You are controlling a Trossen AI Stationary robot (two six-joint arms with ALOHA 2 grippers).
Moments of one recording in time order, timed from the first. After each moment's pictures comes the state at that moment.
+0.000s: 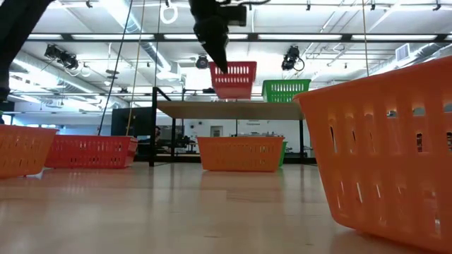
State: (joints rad) left arm 0.24 1.95 2.00 -1.17 -0.19 0.40; right arm -0.06 1.53 2.29 -1.46 0.09 0.34
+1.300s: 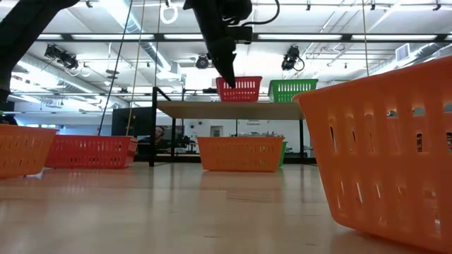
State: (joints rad) left arm 0.32 2.01 2.00 -1.06 -0.15 0.37; right arm -0.06 1.53 2.29 -1.44 0.10 0.40
